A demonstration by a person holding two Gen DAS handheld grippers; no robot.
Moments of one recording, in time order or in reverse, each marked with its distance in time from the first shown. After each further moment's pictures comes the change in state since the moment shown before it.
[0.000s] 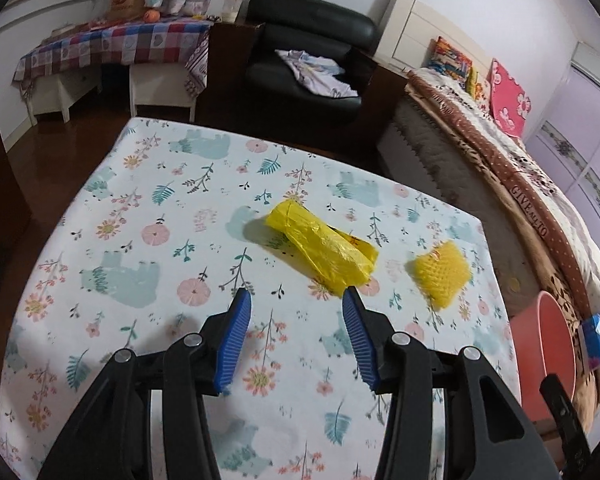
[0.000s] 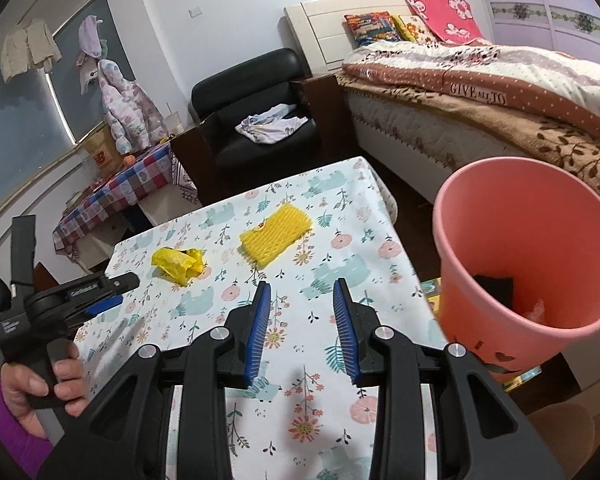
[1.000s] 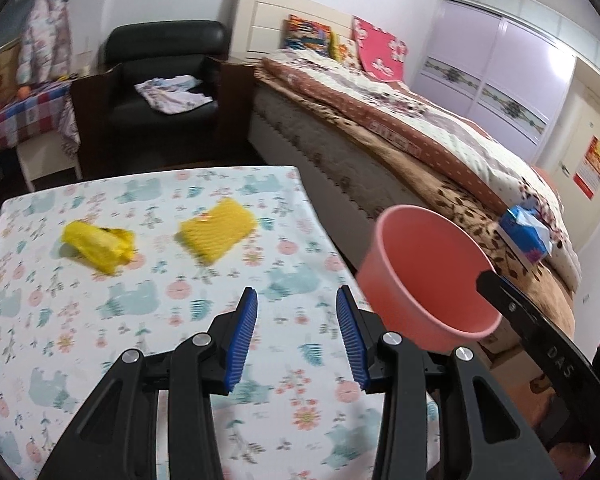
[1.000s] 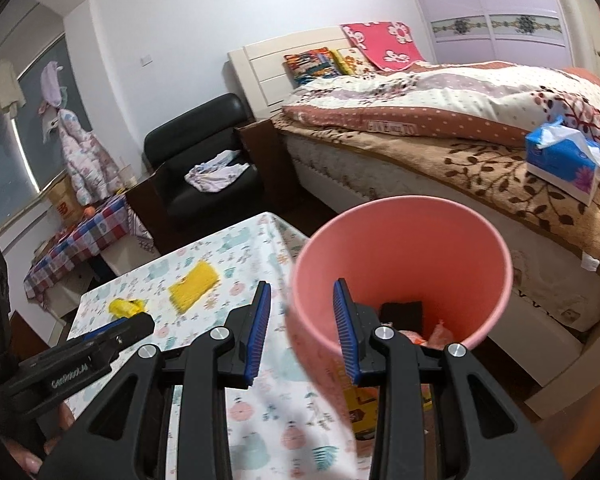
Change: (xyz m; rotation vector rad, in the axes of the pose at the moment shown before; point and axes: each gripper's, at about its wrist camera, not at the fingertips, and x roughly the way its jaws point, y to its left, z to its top) left arm -0.057 -0.165 -0.071 0.363 -0.022 -0.253; right arm -0.077 -0.073 0.013 0.080 -0.147 -0.141
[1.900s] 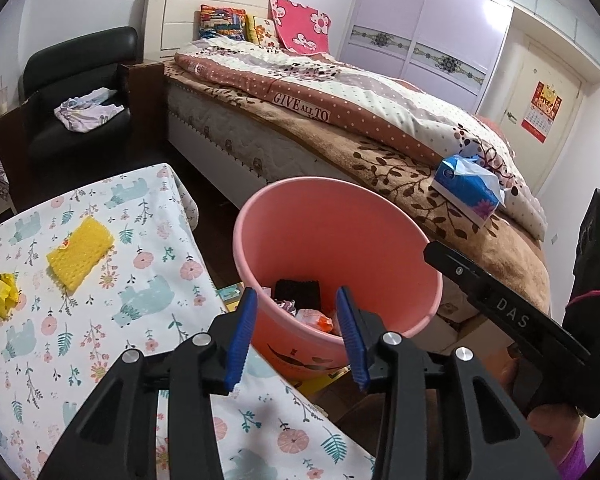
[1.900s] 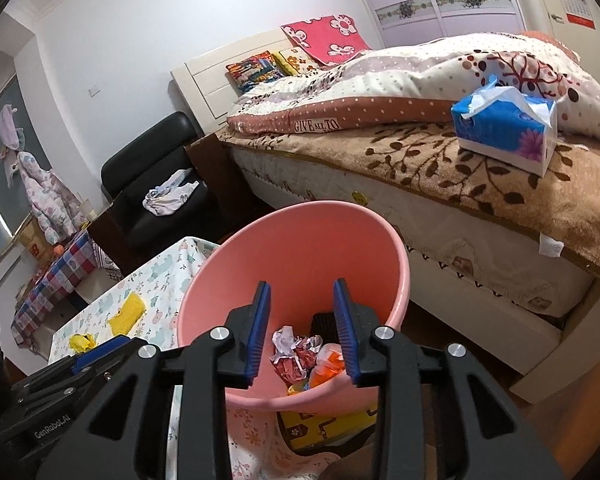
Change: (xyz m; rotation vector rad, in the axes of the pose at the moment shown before) left arm 0.051 -0.115 -0.004 0.200 0.061 -0.183; right arm 0.004 -0.109 0.011 0.162 -0.019 -0.110
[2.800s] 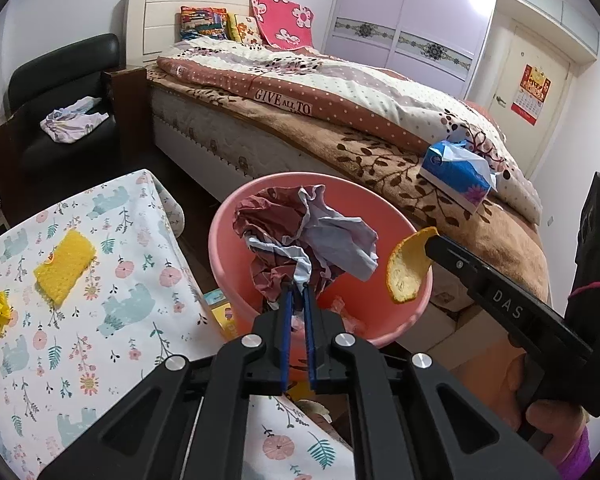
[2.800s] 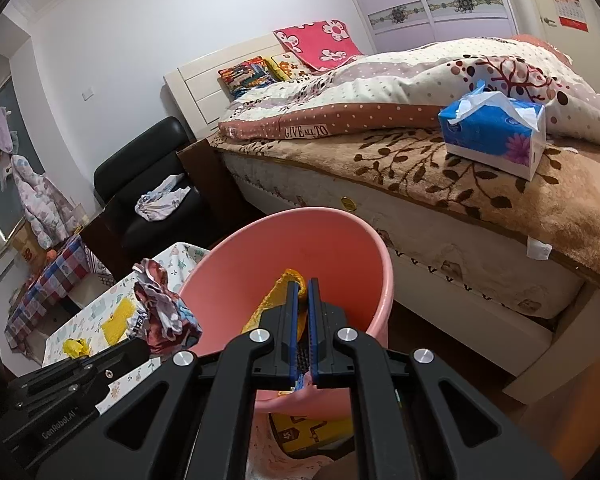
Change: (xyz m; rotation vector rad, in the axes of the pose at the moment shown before) left arm 0.014 -0.020 0.002 0.064 0.027 -0.016; right arm -0.001 -0.010 0.001 0.011 -0.016 -0.031
